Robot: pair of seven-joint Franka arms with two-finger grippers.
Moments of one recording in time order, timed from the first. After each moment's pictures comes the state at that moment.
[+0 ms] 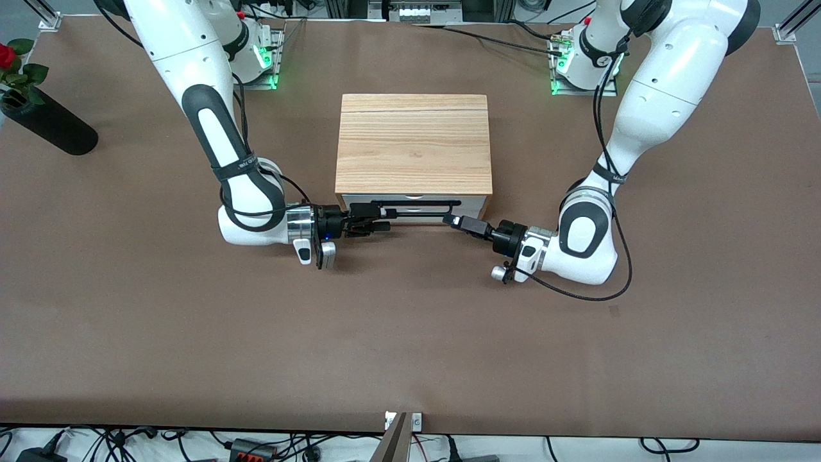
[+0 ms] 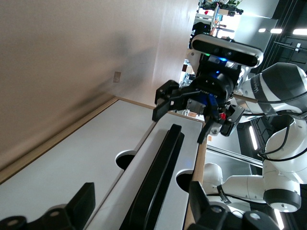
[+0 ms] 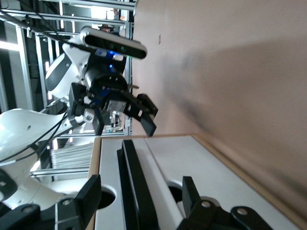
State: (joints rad) left arm -0.08 0.83 -0.26 -1.57 -1.21 1.78 0.52; right arm 0.40 0.69 0.01 -1.75 1.59 1.92 -0.86
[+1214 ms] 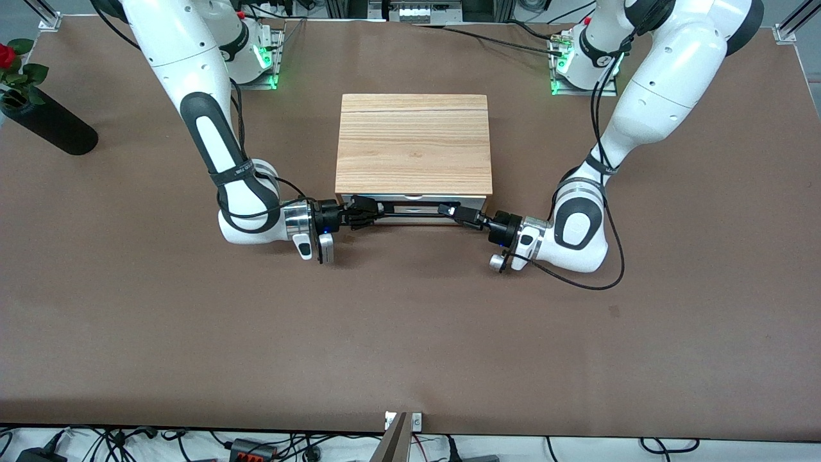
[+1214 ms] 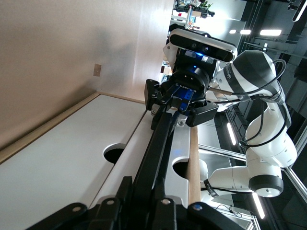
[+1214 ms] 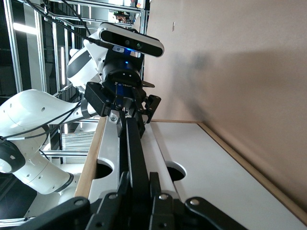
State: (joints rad) left arm -0.05 0.83 -0.30 -1.67 -1.32 1.78 0.67; right arm 0.38 0.70 0.00 -1.79 1.59 1.85 -0.97
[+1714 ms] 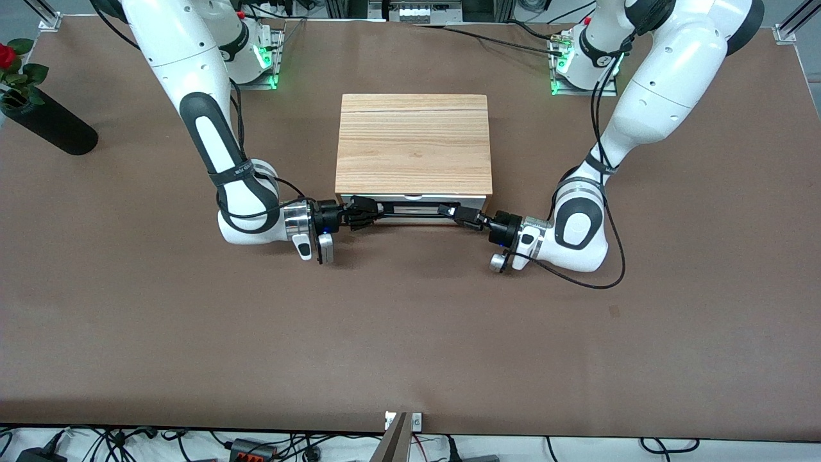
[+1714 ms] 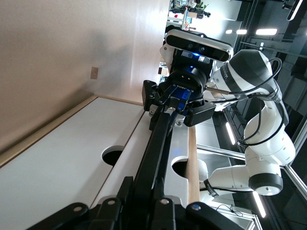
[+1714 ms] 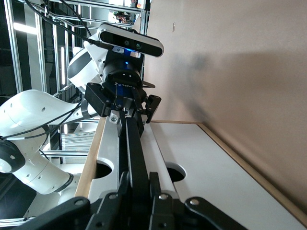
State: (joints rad) left arm -0.05 0.83 -0.30 -1.67 -1.33 1.78 0.69; right arm 0.38 0.70 0.00 -1.78 1.59 1.85 -0.98
